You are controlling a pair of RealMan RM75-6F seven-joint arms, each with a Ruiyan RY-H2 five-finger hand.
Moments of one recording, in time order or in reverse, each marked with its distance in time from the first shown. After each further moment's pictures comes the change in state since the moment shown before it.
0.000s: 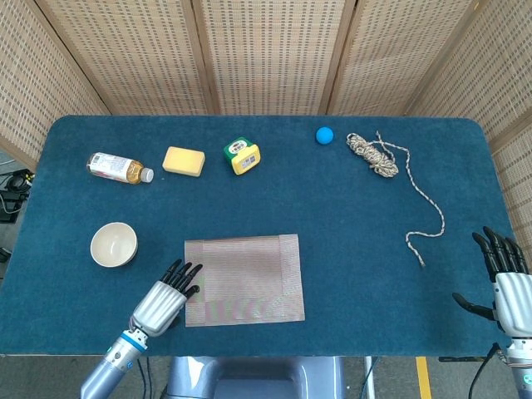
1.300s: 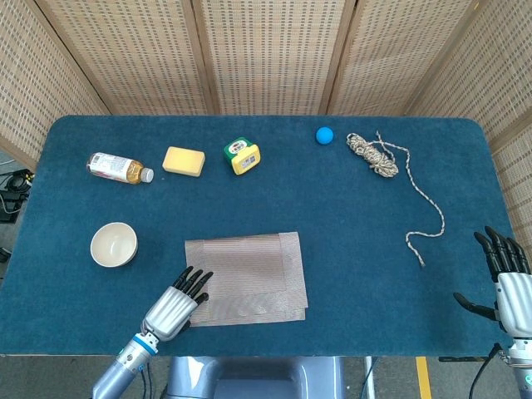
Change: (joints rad) left arm -0.017 -0.073 0.018 0.055 -0.013 -0.025 0.003; right arm -0.002 0.005 0.001 -0.003 0.000 0.004 0.014
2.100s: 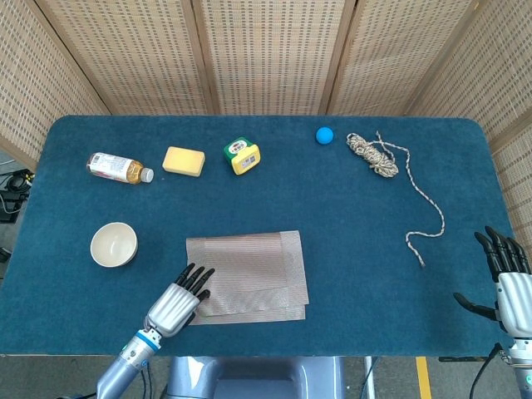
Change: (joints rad) left arm -0.018 -0.022 -0.015 0.029 -0.015 -0.004 -0.004; right arm 0.000 0.004 0.000 -0.002 -0.001 -0.002 0.010
